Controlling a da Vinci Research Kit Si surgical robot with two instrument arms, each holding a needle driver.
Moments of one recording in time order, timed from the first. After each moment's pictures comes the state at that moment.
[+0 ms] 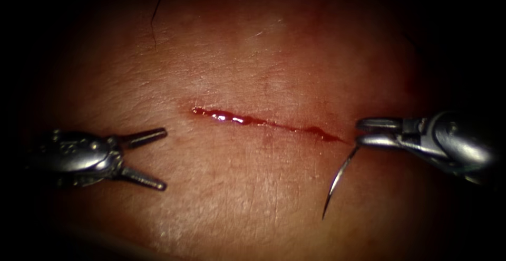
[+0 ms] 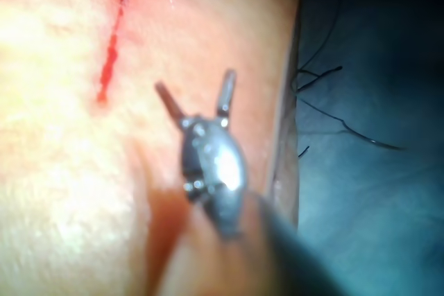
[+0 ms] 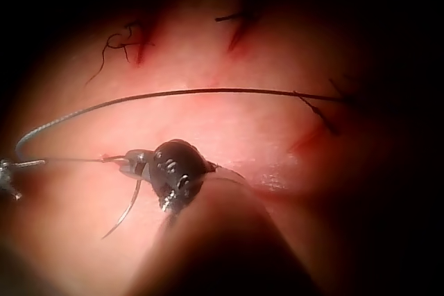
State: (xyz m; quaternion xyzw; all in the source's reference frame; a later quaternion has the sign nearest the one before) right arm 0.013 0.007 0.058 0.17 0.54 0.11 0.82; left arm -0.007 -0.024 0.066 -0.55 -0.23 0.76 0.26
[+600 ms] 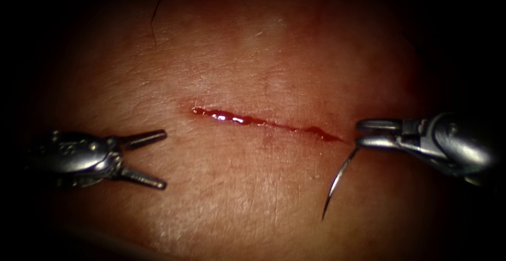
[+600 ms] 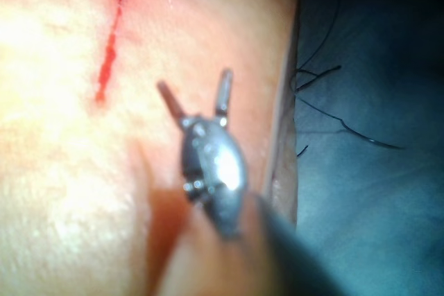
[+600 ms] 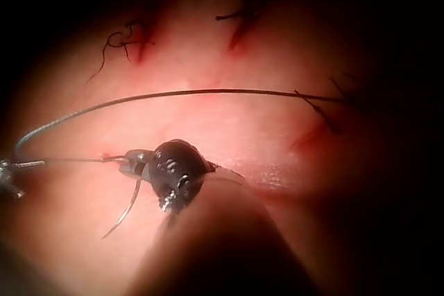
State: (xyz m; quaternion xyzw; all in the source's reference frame) right arm 0.013 0.007 0.057 0.16 0.55 0.14 0.81; left arm -0.007 -0.025 0.066 -0.56 -0.23 0.76 0.26
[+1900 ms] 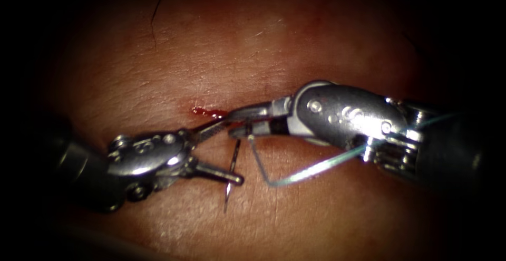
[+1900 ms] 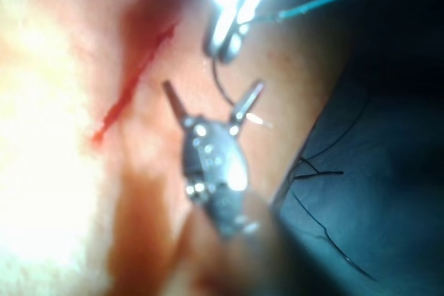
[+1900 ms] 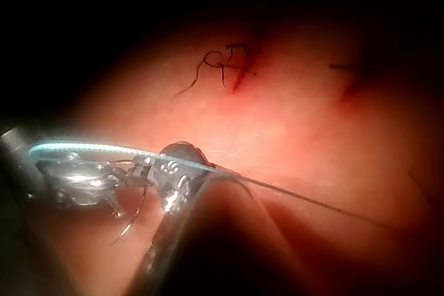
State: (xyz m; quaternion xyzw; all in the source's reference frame) right arm 0.028 0.010 0.057 0.13 0.55 -0.03 0.82; left arm -0.016 -0.023 0.067 -0.55 -0.26 0.70 0.38
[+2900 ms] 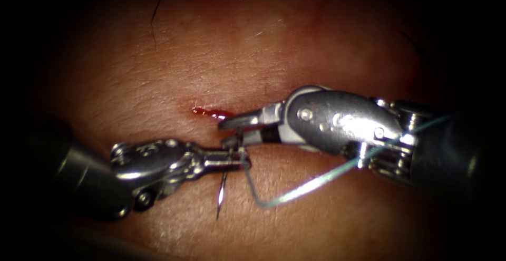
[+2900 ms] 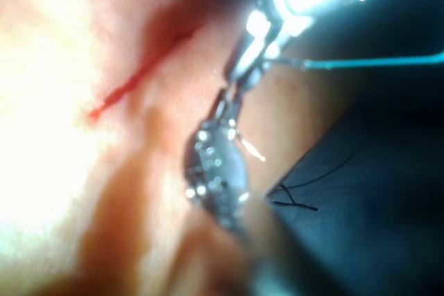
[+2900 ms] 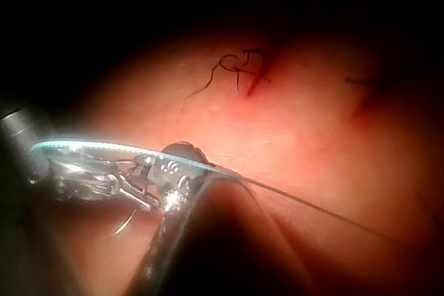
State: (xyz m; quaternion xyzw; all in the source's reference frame) right arm 0.029 0.009 0.056 0.10 0.56 -0.06 0.82; left arm -0.017 -0.024 0.064 -0.51 -0.36 0.64 0.44
